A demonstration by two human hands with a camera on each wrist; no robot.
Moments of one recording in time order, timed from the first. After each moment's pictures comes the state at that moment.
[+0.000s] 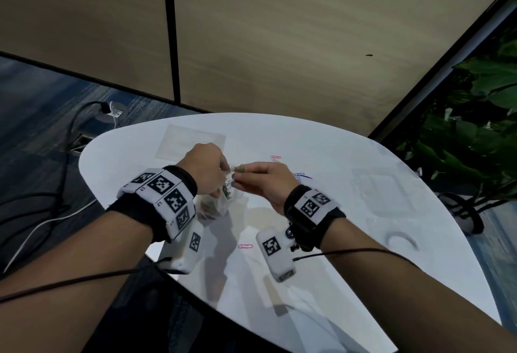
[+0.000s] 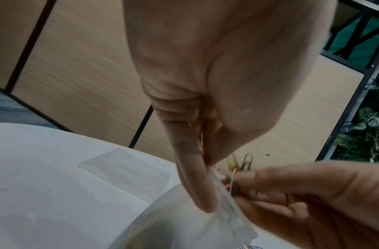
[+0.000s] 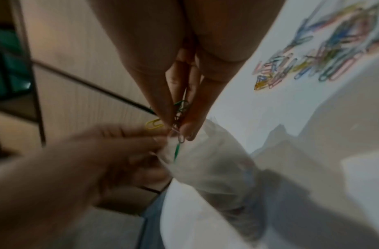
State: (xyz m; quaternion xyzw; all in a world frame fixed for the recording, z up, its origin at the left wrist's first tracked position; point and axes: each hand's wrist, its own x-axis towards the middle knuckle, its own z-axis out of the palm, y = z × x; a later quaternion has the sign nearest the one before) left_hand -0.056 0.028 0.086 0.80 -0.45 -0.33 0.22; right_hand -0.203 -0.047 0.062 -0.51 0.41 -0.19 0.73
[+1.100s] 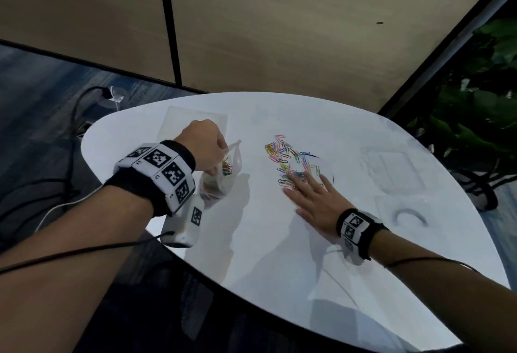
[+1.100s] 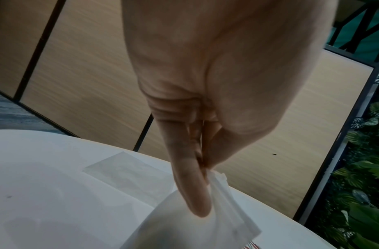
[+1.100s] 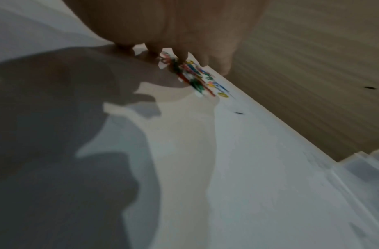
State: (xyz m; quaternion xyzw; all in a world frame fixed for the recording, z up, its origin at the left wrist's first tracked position) left_hand -0.054 0.026 0.087 0.81 -0.43 -0.33 0.21; right_hand -0.355 -0.100 -0.060 -0.96 0.21 0.13 -0.09
